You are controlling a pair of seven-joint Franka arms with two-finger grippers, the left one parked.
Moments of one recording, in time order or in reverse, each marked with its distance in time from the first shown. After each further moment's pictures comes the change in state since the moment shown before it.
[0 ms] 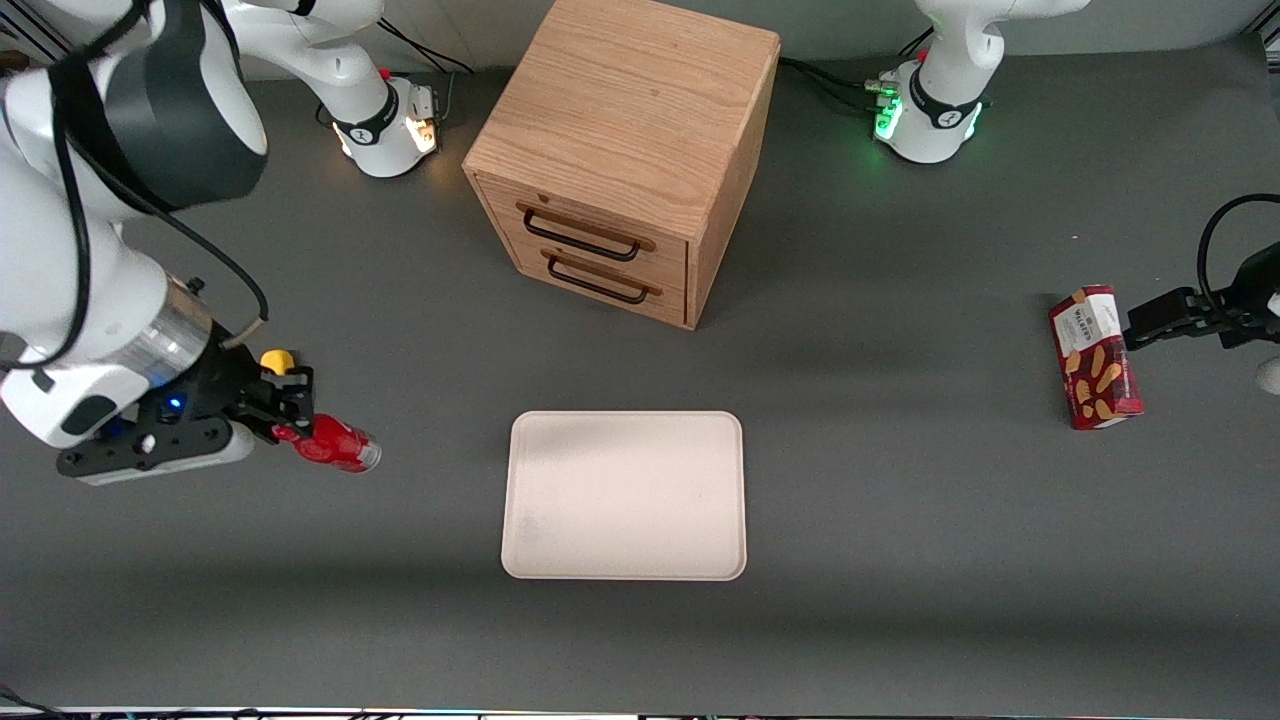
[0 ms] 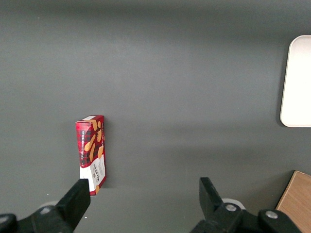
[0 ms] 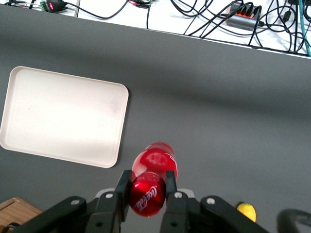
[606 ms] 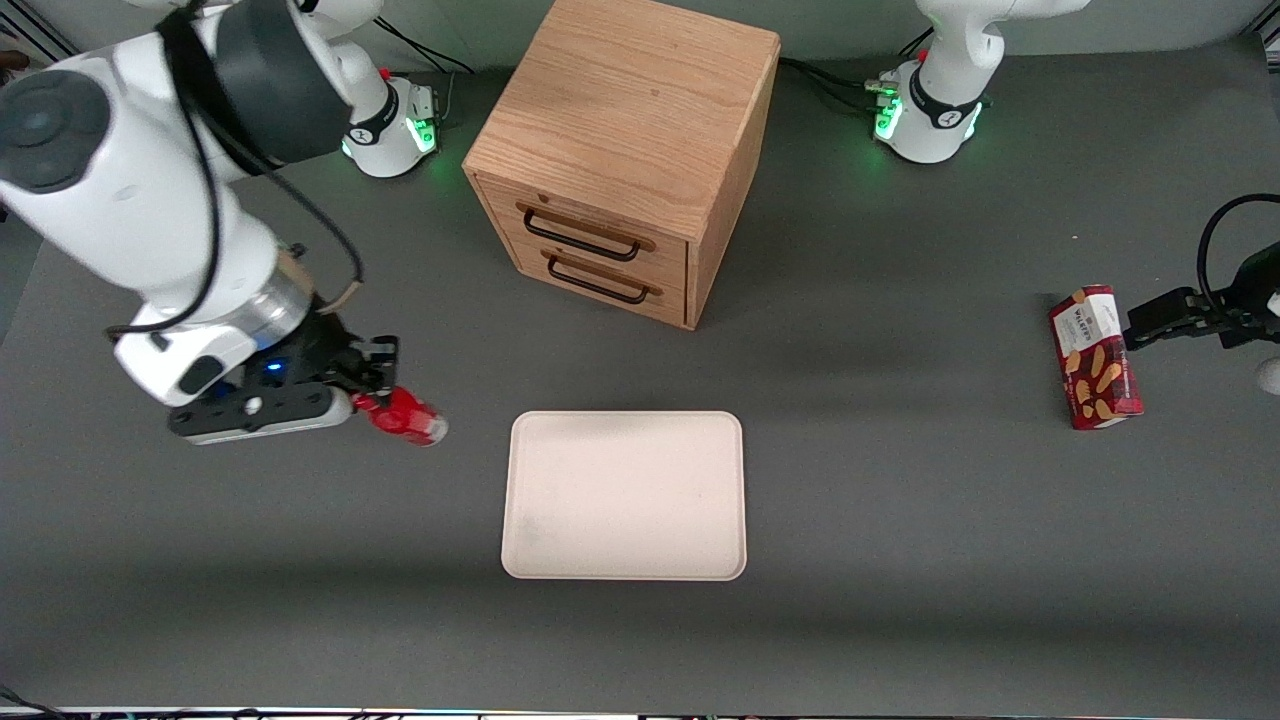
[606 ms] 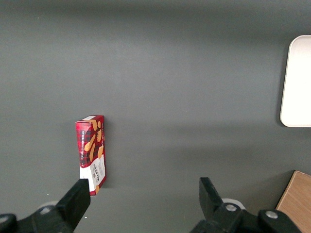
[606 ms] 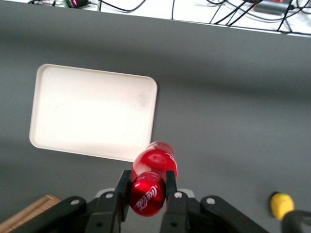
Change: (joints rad) arm 0.133 0.014 0.014 -0.015 0.001 0.022 0.217
